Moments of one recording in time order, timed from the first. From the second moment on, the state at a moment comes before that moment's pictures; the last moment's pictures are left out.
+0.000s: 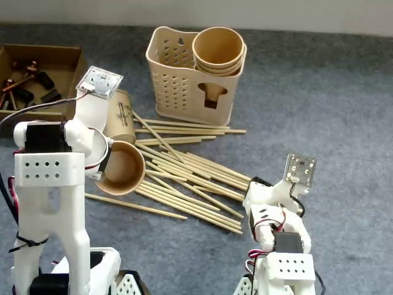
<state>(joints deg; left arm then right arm) -8.4 -29.5 13.2 99.6 -13.3 -3.1 -82.6 96.0 36.3 -11.5</state>
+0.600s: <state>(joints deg) -8.4 -29.5 0.9 99.6 -7.2 -3.1 -82.6 96.0 36.3 -11.5</state>
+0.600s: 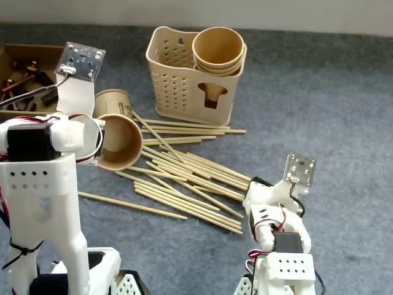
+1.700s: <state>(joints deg) 2.9 -29.5 -13.6 91.7 3.5 -3.1 -82.6 96.0 36.3 -11.5</state>
